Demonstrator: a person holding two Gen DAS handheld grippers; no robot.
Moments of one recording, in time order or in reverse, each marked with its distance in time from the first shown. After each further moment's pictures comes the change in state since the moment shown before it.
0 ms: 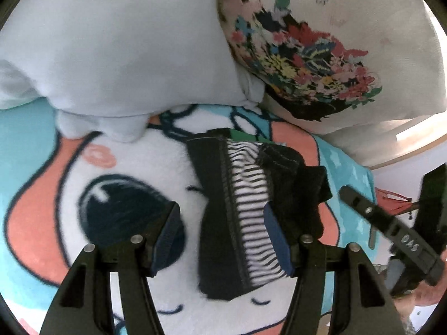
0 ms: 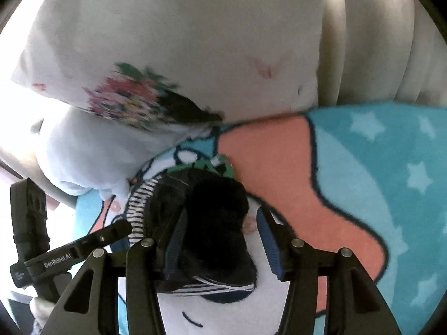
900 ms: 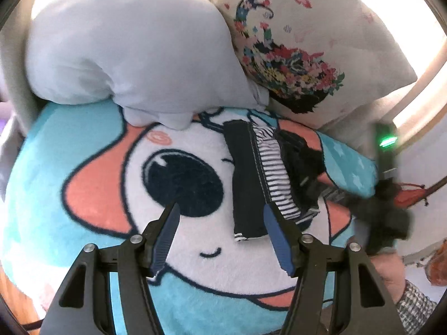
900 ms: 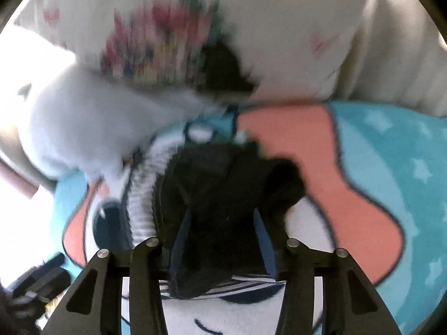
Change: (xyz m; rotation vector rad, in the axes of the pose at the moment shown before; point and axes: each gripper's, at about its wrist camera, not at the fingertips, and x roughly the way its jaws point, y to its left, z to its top) left arm -0.082 0.012 -0.054 0.067 -0.150 0.111; right arm 0.049 0.030 -0.027 -0.071 0.071 -0.092
